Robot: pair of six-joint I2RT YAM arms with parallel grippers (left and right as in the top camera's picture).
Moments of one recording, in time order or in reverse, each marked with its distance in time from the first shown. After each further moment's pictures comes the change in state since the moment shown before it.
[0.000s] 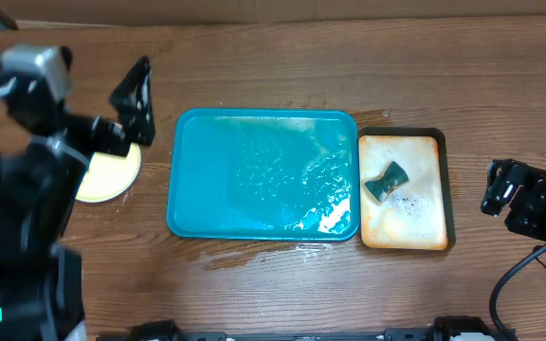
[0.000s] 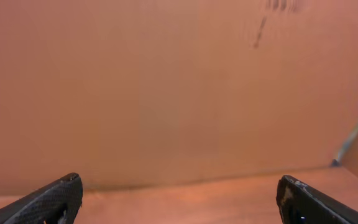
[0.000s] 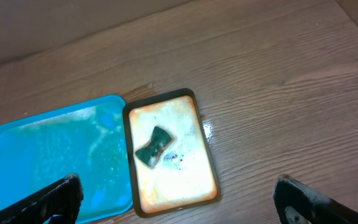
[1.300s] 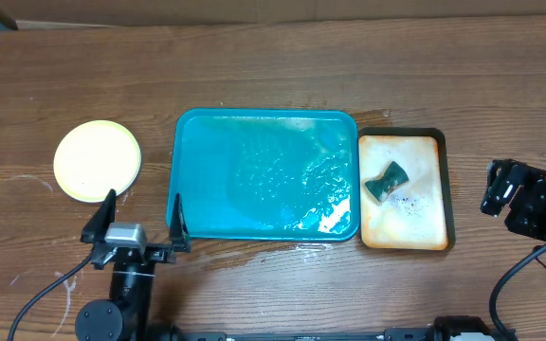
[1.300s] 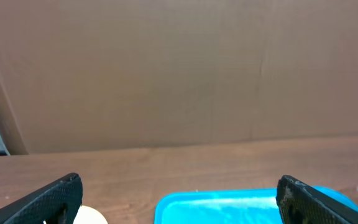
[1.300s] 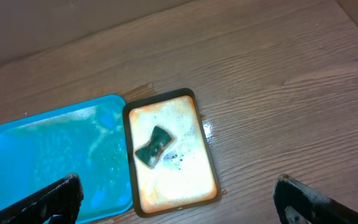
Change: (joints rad) left arm 0.000 -0.923 -1.144 0.315 -0.166 0.127; right arm 0.000 0.000 0.000 0.000 0.000 0.000
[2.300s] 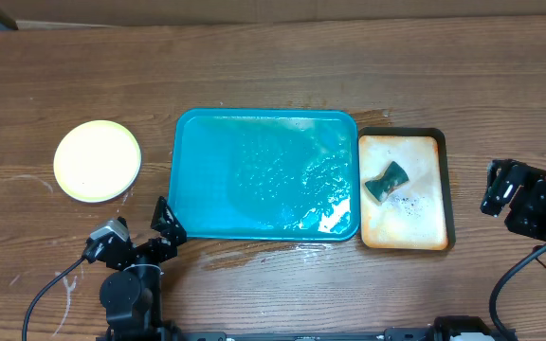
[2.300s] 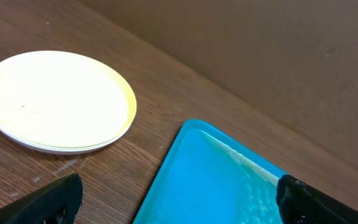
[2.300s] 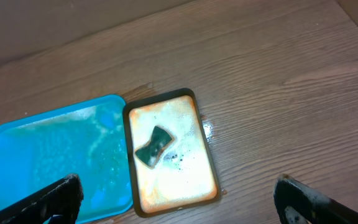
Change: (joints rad) left arm 0.000 -0.021 -0.209 -0.105 -0.262 -0.489; right arm 0.000 0.000 0.000 0.000 0.000 0.000
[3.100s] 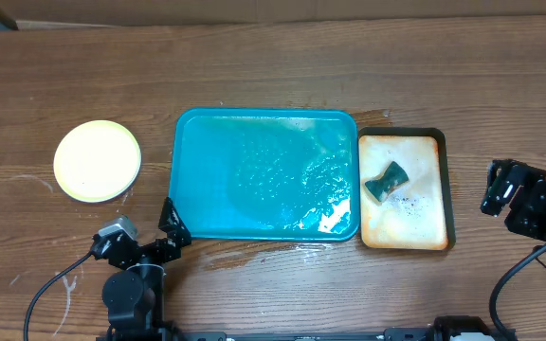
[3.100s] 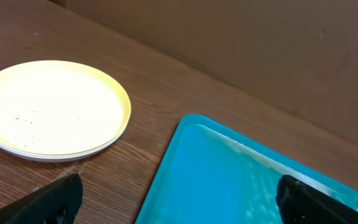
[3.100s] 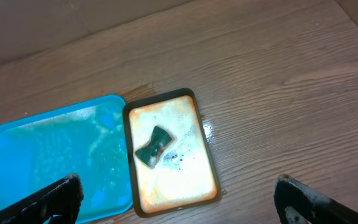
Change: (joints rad) left arm -0.043 -0.001 -0.001 0.000 -0.004 0.098; right arm 0.000 0.000 0.000 -0.001 0.000 0.000
